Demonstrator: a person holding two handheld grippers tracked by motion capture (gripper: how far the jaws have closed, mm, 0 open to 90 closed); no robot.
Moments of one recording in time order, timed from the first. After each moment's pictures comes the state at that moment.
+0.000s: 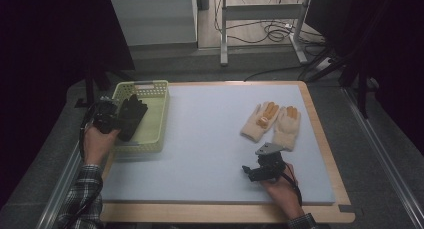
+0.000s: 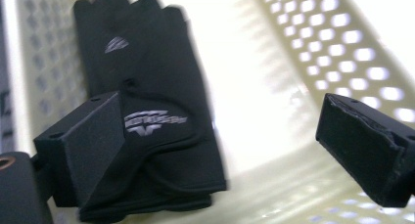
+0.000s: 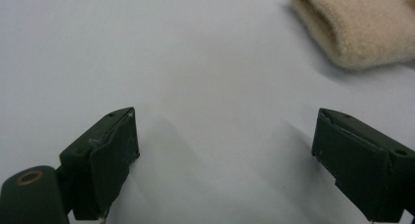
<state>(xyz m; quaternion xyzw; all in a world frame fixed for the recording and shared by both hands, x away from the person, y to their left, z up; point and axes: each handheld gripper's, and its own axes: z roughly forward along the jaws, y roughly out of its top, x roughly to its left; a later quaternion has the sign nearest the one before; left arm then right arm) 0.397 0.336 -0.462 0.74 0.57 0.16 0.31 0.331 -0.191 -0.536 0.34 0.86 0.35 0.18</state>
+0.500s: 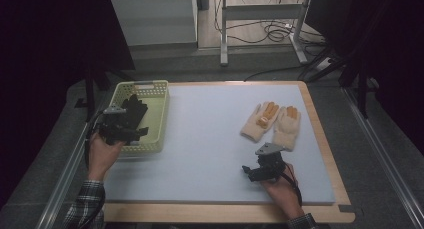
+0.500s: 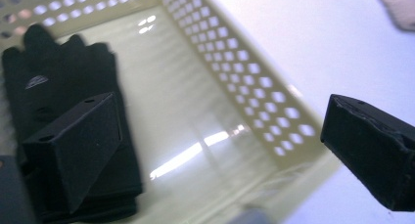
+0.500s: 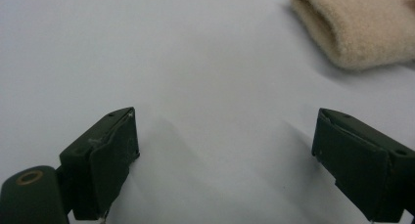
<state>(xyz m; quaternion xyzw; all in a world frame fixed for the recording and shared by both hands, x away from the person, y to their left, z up) 0.355 0.299 -0.455 0.77 0.49 0.18 0.38 0.331 -0.191 -0.536 0.34 0.86 0.35 0.18</state>
